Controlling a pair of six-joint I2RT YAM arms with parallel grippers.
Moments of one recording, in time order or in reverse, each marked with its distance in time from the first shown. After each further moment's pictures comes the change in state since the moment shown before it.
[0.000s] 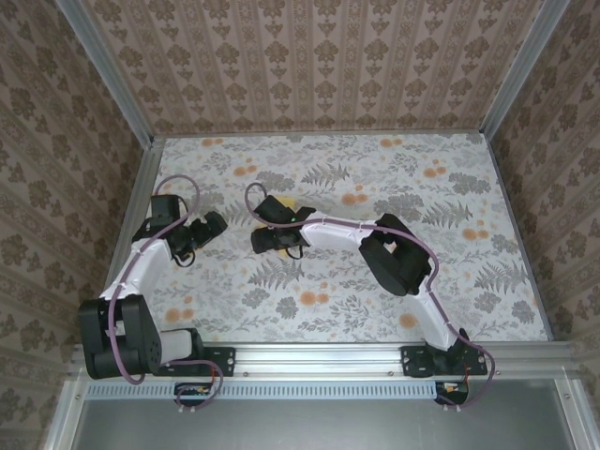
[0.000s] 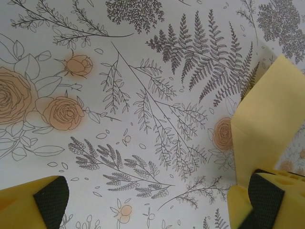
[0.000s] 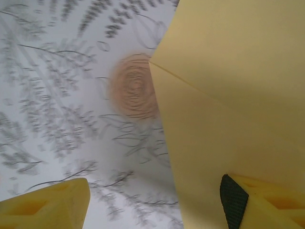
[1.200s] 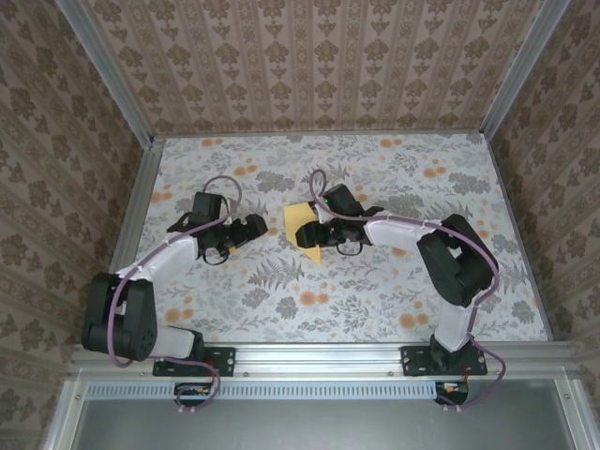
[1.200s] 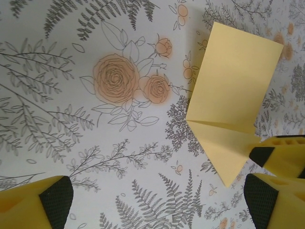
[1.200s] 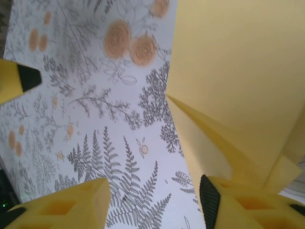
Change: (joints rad) left arm -0.312 0.116 0.003 0.161 0.117 -0.114; right arm -0.262 -0.406 -0.559 0.291 -0.462 -0.095
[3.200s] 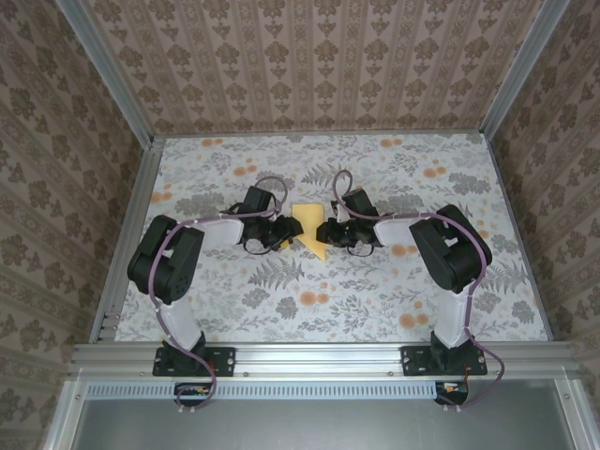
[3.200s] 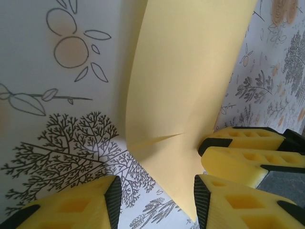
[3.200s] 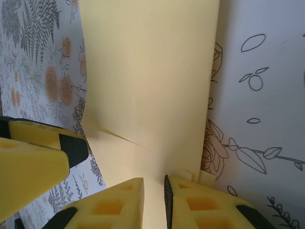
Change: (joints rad) left arm -0.233 0.430 0.195 0.227 0.098 -0.250; right arm -0.135 0.112 -0.122 0.241 -0.067 0.193
